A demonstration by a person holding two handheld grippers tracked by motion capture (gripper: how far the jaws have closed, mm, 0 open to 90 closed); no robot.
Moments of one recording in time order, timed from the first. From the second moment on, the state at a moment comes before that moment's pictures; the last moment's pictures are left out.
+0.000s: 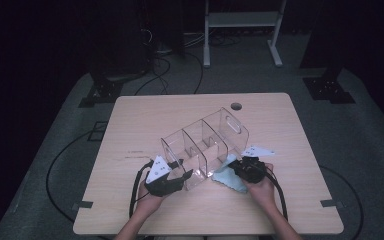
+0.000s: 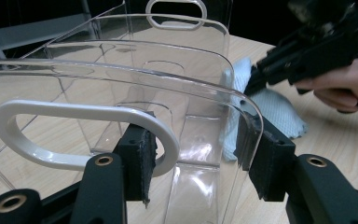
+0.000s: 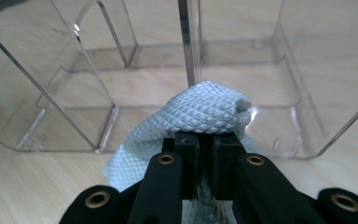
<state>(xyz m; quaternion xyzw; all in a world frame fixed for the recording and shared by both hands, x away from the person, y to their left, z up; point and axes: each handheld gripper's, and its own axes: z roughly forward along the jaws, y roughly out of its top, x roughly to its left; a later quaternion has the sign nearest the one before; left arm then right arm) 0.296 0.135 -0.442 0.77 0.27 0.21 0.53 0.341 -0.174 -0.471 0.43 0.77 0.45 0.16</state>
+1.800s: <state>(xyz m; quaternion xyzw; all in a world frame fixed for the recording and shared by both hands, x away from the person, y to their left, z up) 0.295 0.133 -0.443 0.77 0.27 0.20 0.53 0.336 -0.173 -0.441 0.42 0.75 0.49 0.19</state>
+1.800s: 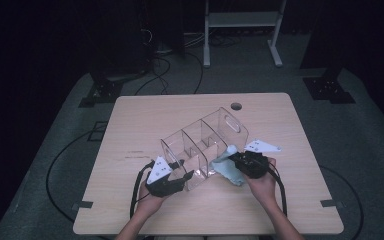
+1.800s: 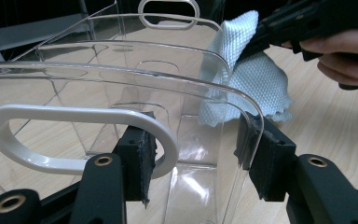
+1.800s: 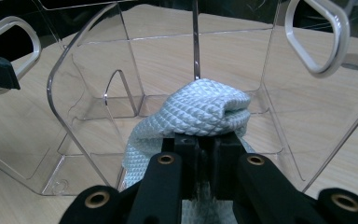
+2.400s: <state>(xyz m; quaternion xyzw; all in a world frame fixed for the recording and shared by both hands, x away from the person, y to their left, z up) 0.295 0.135 -0.441 0.78 0.27 0.20 0.53 0.347 -0.170 -0.492 0.45 0.78 0.42 0.13</state>
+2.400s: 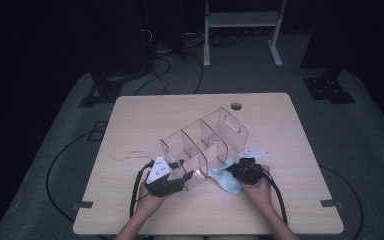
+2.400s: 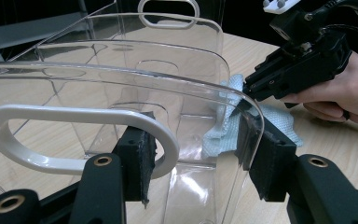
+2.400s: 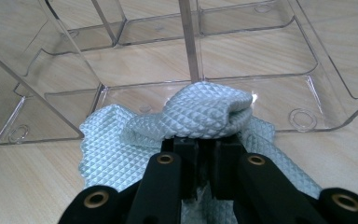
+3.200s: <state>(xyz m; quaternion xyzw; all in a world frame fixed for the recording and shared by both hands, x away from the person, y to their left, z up) 0.294 0.144 -0.439 0.78 0.27 0.18 0.54 0.314 -0.139 -0.433 0.36 0.77 0.50 0.14</state>
